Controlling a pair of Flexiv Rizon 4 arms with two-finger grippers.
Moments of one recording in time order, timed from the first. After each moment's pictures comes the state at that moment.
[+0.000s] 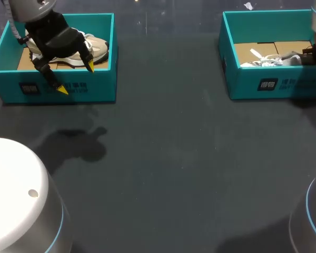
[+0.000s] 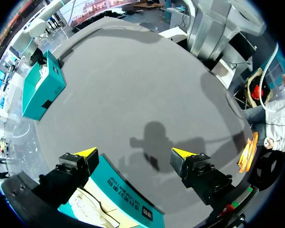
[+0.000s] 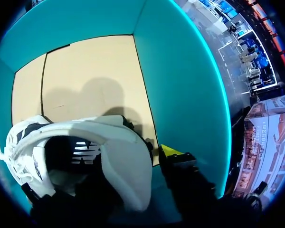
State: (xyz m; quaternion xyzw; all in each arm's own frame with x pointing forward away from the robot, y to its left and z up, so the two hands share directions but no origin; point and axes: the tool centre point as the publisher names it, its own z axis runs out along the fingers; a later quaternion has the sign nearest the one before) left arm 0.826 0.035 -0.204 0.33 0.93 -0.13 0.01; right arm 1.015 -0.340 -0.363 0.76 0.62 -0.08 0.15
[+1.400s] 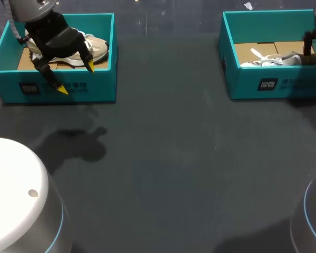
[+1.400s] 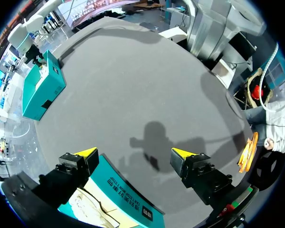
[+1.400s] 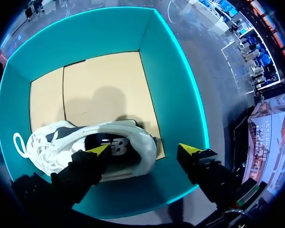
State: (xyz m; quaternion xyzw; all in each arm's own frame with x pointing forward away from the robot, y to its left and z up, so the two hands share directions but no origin) left arm 0.826 0.035 -0.204 0.33 0.93 -0.13 0.01; right arm 1.022 -0.314 -0.312 0.77 0.62 -0.04 0.15
